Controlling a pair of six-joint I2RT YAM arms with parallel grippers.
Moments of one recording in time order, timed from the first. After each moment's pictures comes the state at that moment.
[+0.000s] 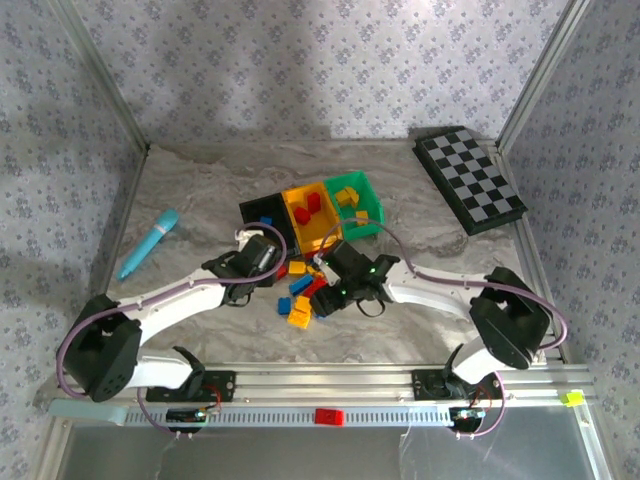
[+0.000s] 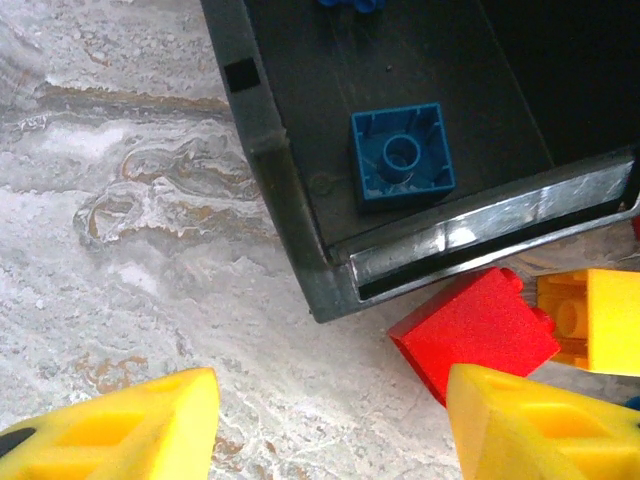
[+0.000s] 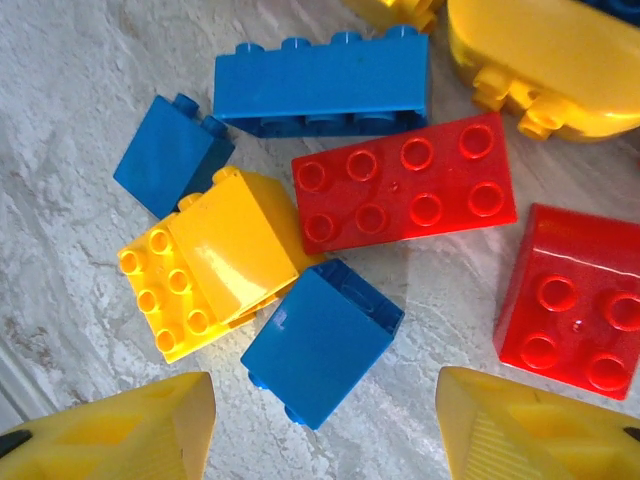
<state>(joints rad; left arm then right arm) -0.71 1.30 0.69 -0.41 -0.39 -0.62 0.93 1.53 0.90 -0.43 -0.17 0.32</state>
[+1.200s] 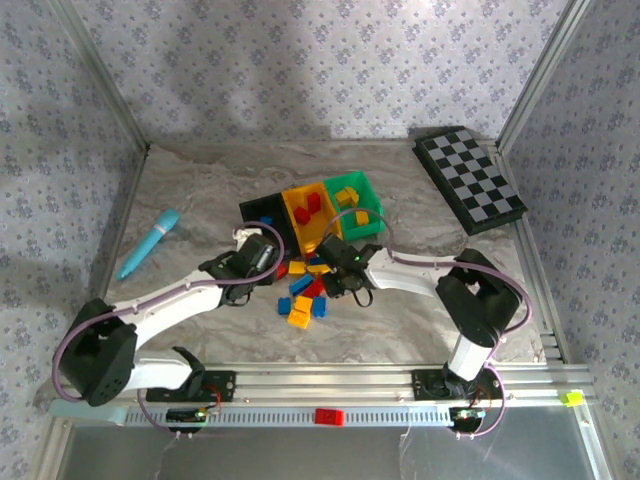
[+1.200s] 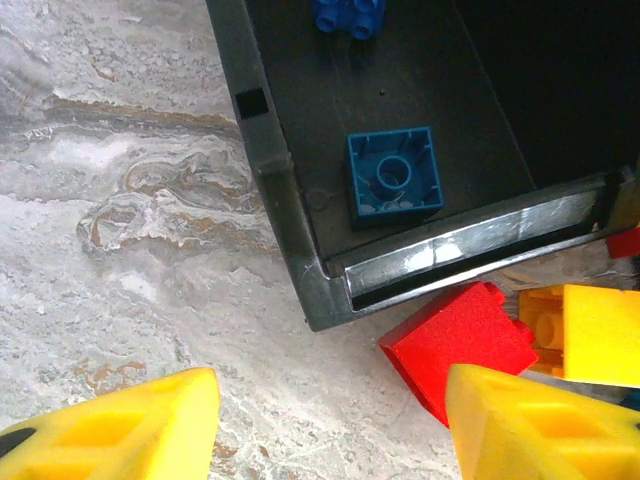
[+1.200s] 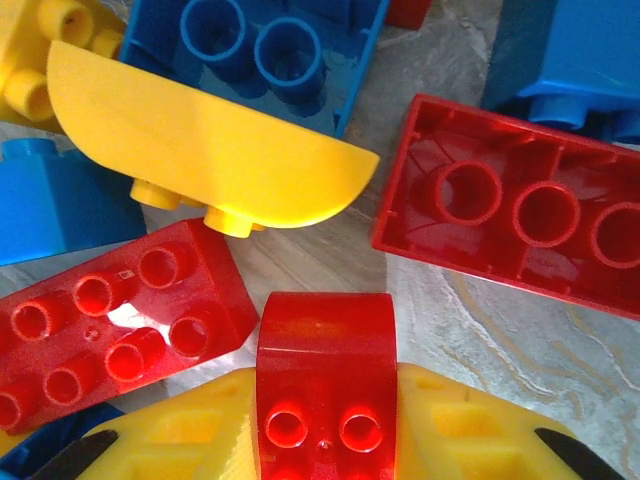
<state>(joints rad) -0.71 1.27 0.68 -0.40 -0.39 -0.63 0.87 1.71 1.01 -0.49 0.10 0.40</state>
